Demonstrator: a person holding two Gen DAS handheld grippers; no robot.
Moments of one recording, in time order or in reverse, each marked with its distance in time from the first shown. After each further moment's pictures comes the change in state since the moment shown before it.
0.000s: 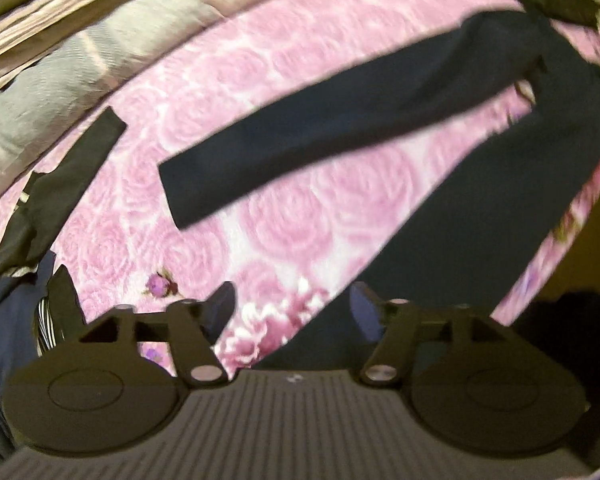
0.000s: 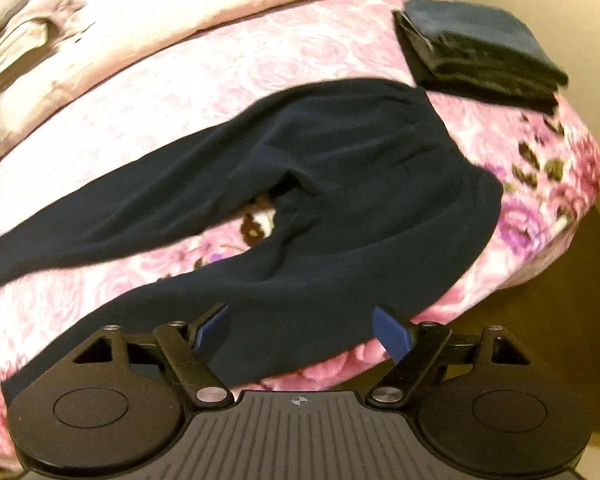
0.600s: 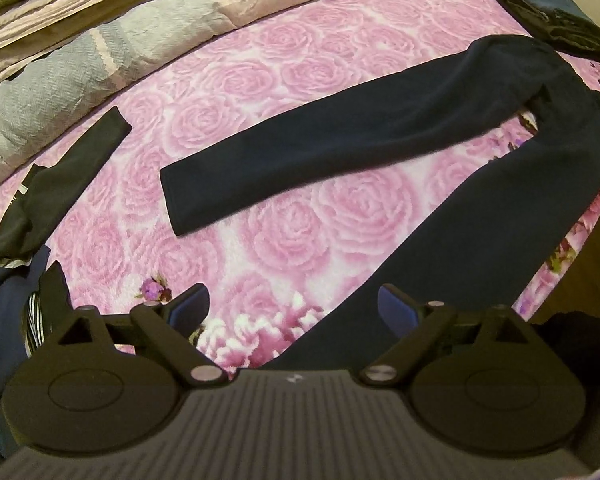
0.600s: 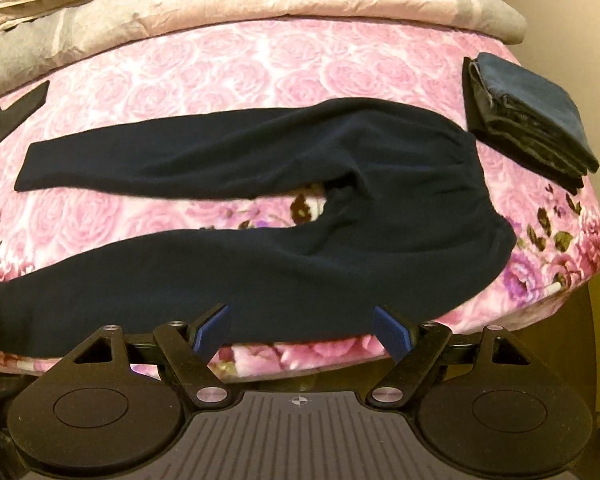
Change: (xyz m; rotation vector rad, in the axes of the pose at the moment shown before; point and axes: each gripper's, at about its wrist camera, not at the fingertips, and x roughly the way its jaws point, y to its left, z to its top) left arm 0.003 0.002 -0.001 -0.042 -0.033 -0.014; right arm -0.028 0.056 -0.034 -0.266 0.016 -0.014
